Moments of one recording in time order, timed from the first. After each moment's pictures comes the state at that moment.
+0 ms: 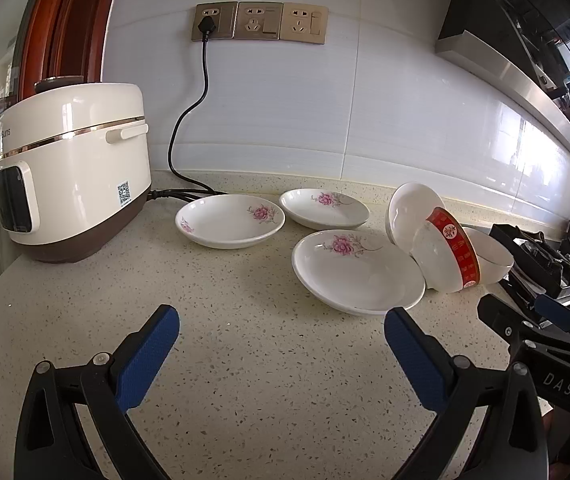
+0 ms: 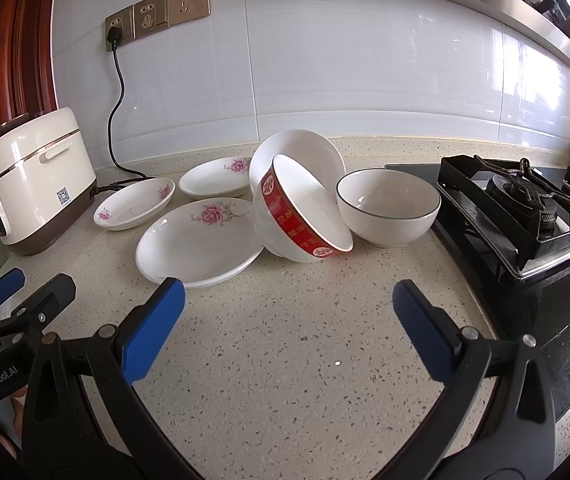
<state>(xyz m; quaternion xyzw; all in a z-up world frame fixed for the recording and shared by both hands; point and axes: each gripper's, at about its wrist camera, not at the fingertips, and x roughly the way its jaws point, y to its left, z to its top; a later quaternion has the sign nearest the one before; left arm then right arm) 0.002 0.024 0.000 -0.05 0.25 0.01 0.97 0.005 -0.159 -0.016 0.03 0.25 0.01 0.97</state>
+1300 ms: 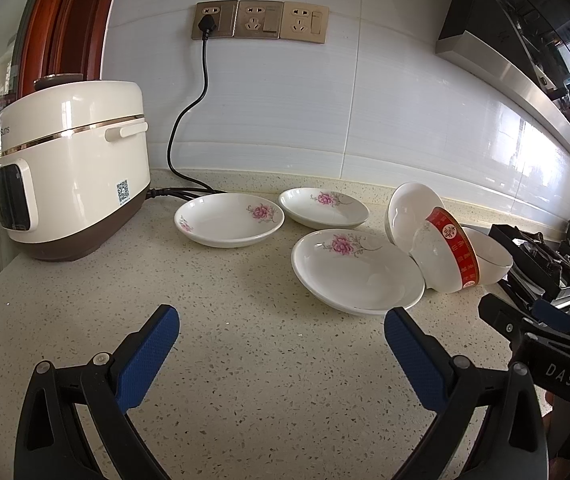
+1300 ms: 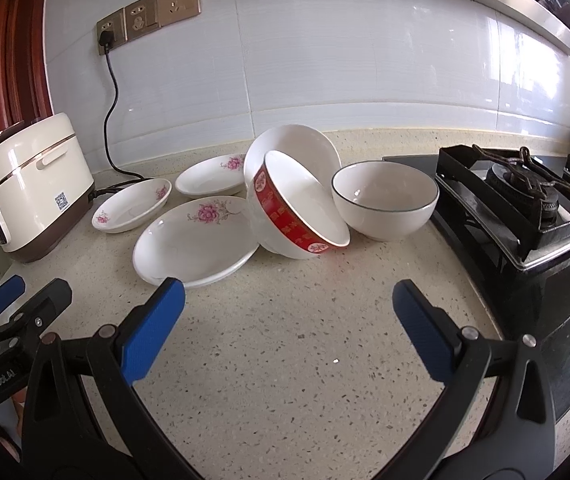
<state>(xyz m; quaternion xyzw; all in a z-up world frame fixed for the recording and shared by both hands) 0.004 0.024 -0.001 -0.05 0.25 0.01 0.97 0.007 -0.164 -0.017 0.05 0.26 0.01 0.96</state>
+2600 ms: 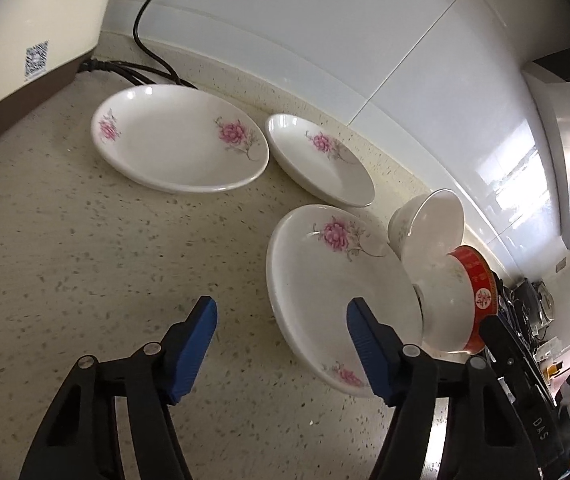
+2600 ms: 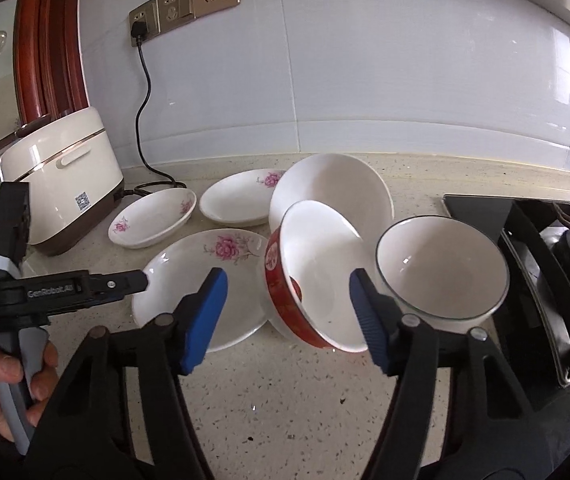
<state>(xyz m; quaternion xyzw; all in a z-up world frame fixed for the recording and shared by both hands) 0.132 0.049 -0.043 -0.25 0.41 -0.08 0.87 0.086 -0.174 -0.004 0.01 0.26 0.12 0.96</state>
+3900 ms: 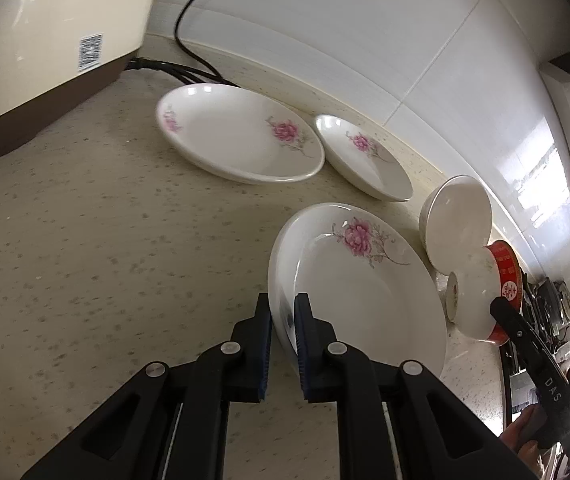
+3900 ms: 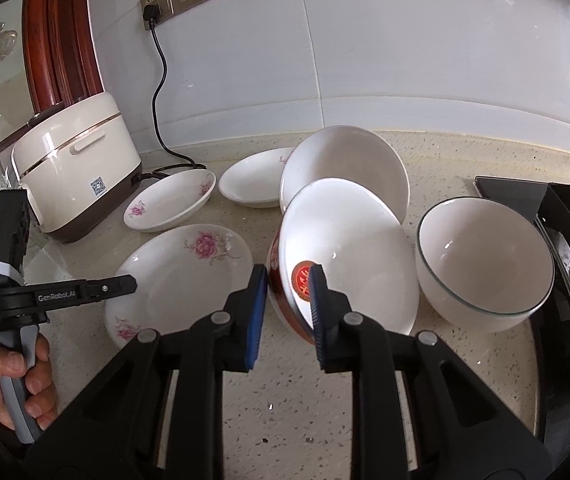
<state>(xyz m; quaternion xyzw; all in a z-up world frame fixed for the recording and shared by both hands) 0.106 0.083 -0.047 -0.23 0.41 -0.03 0.88 0.099 -0.168 -0.017 0.02 0.29 0.17 0.94</state>
